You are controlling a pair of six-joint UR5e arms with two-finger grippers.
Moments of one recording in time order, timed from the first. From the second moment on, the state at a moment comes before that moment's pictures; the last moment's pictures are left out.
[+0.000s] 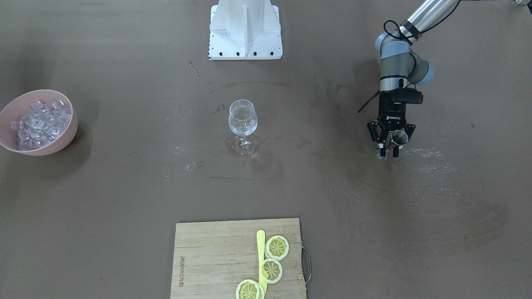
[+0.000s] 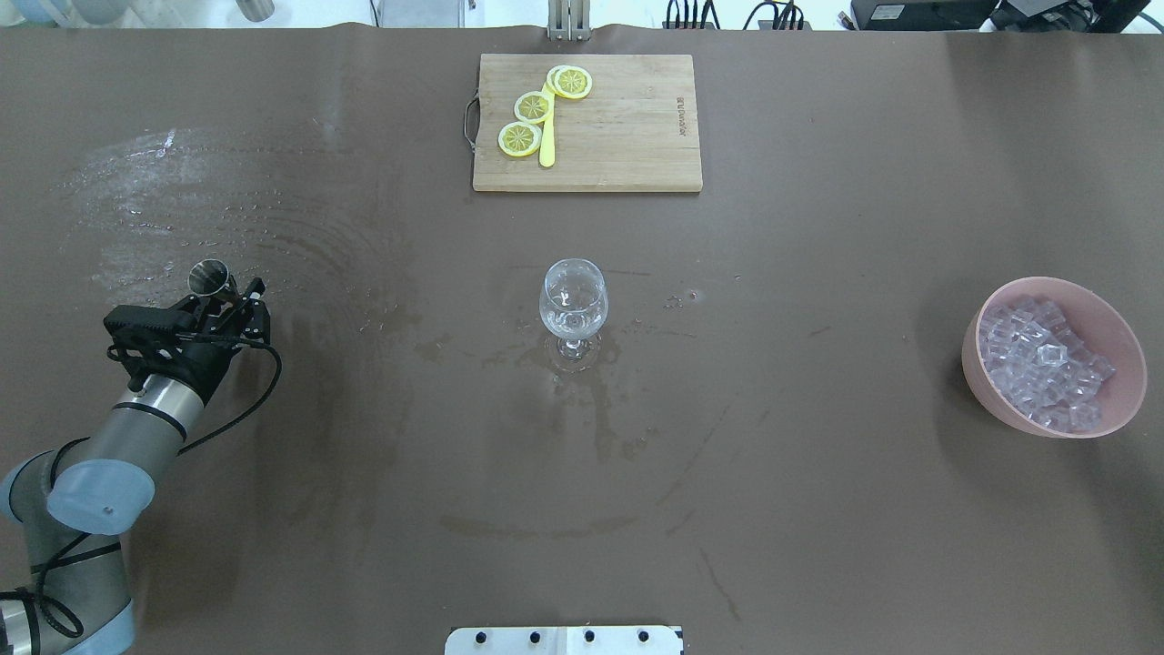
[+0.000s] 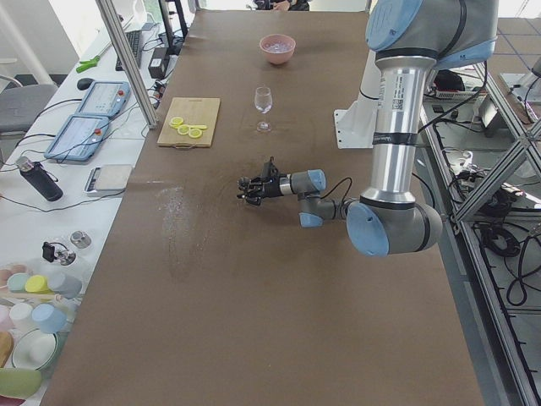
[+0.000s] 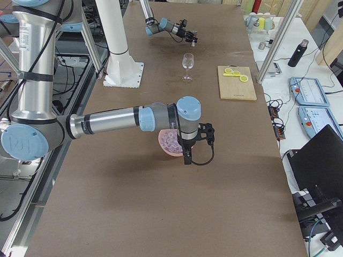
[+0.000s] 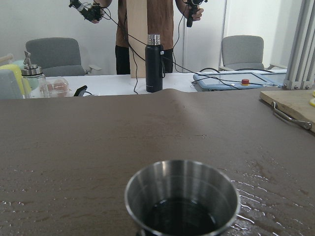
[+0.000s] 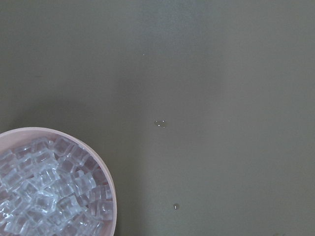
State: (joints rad) left arm -0.37 -1.66 -1.41 -2.92 -0.74 -1.03; right arm 1.48 -1.69 1.88 -1.63 2.33 0.05
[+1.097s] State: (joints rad) left arm -0.37 -1.67 -1.42 -2.97 -0.75 -1.03; right arm 1.48 -1.68 1.88 -1.63 2.33 0.05
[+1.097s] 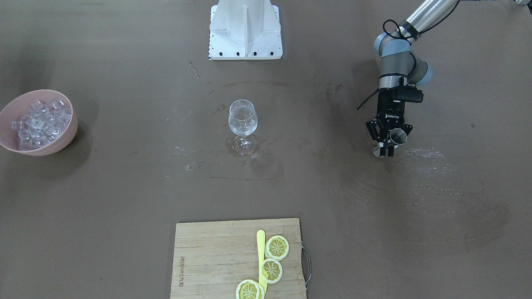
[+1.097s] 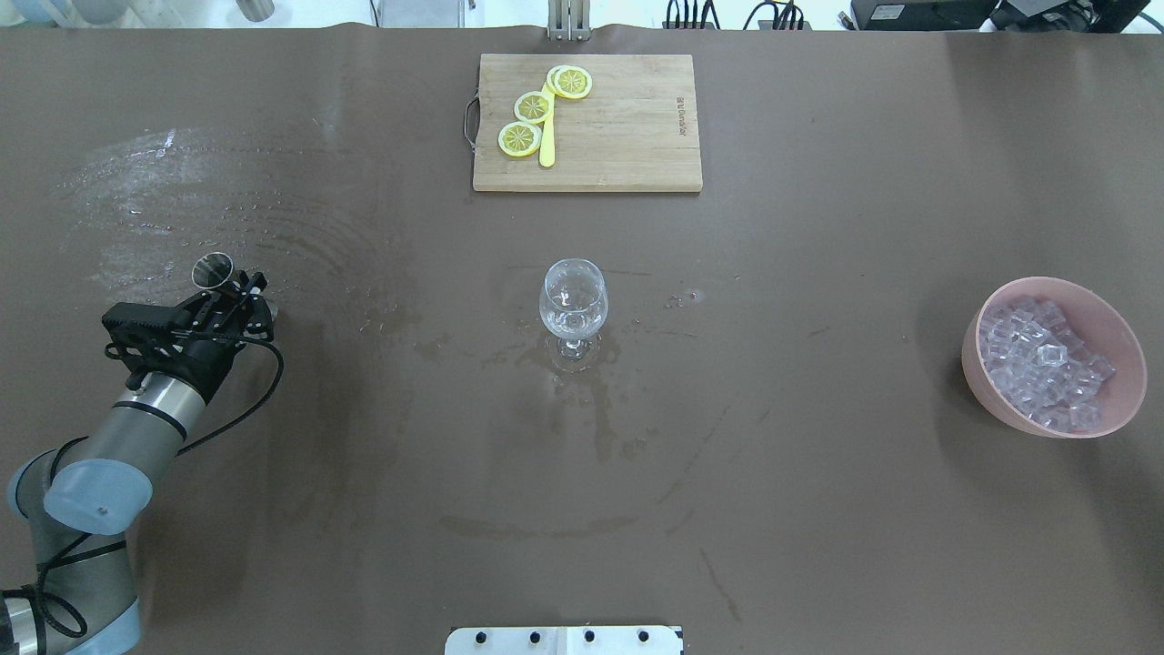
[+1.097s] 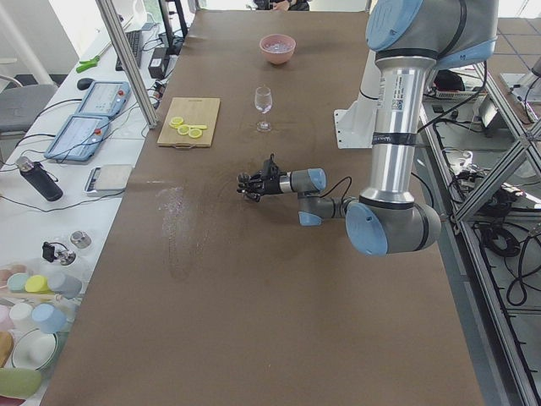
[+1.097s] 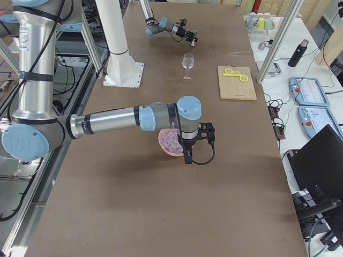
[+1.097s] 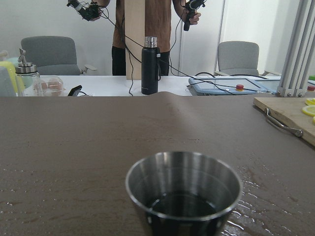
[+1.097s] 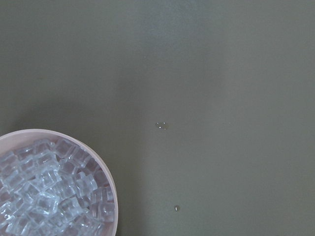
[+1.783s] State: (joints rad) left arm -0.39 -1.71 -1.46 -2.98 -0.84 -0.73; right arm 1.48 -1.68 1.88 -1.63 2.33 0.05
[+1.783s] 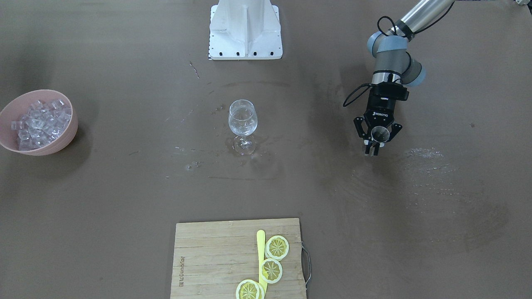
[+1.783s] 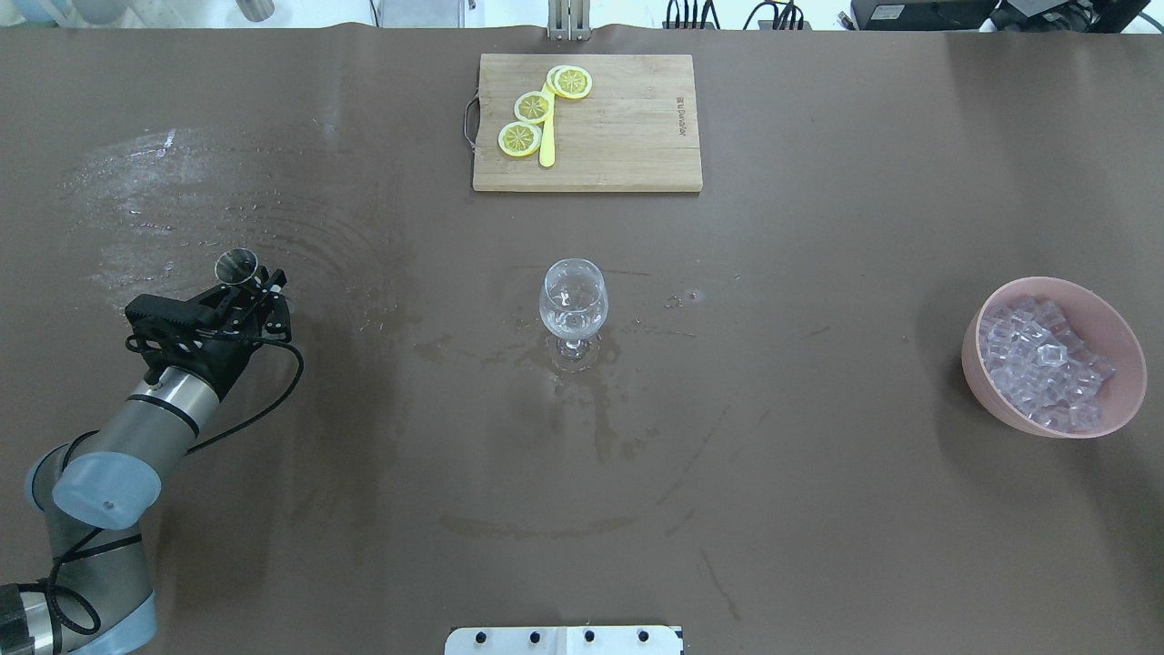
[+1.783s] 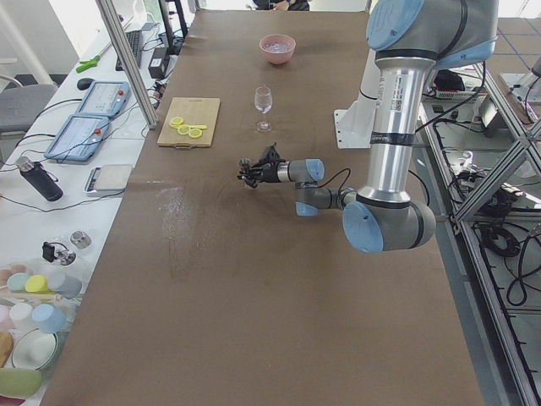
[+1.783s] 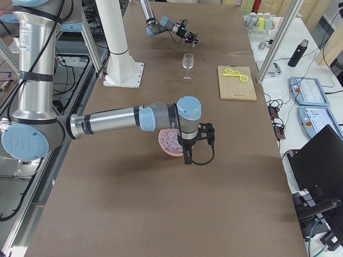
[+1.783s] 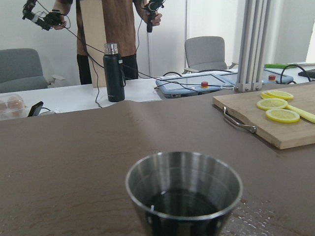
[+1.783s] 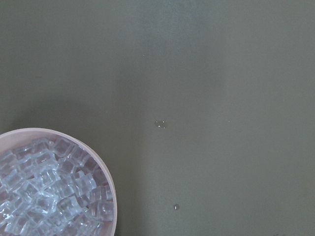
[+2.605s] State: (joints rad) left arm -0.38 -1.80 -1.47 -2.98 -0.92 -0.67; right arm 1.48 -1.69 1.88 -1.63 2.33 0.05
